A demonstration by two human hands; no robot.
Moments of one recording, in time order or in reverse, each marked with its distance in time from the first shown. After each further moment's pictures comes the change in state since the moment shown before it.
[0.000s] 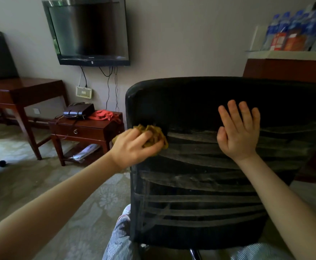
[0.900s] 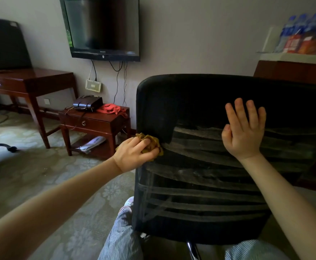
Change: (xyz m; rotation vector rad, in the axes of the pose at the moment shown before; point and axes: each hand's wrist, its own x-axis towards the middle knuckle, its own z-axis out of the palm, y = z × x) left_hand -0.052 0.019 0.009 0.005 -0.051 -0.086; right_hand 0.000 -0.002 -0.005 0.024 -0.016 0.010
